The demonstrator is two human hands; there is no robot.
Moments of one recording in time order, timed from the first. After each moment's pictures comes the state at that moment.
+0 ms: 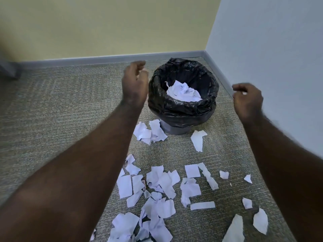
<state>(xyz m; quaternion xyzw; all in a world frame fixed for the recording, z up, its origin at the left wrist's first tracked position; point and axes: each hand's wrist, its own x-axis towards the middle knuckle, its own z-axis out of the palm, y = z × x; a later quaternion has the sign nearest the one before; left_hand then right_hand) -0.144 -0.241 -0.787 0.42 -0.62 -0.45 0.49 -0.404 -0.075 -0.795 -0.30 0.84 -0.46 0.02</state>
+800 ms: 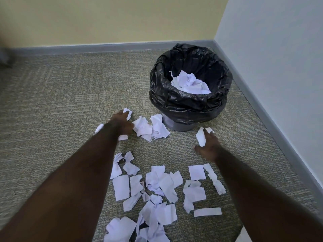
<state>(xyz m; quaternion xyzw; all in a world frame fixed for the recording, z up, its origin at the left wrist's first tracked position) -0.068 -0.268 -0.948 0.56 -0.78 -0.28 -0.03 -0.347 -0.057 -0.978 -0.39 0.86 -0.13 0.32</state>
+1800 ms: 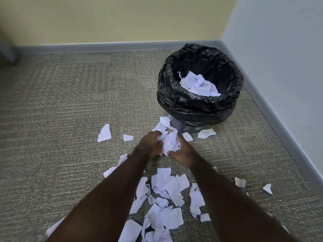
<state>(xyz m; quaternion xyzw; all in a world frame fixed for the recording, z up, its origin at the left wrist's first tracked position) -0.111 -0.185 -0.987 0.51 -0.78 -0.37 0.03 -0.252 -0.091 -0.988 -0.45 0.78 -0.23 0.38</state>
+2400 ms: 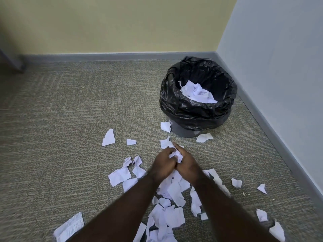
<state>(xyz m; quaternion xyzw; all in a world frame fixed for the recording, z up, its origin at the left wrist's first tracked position) -0.113 -0.109 -0.948 0.48 -0.65 -0.57 0.13 -0.216 -0.054 -0.955 -0.41 0.74 -0.34 0.41</state>
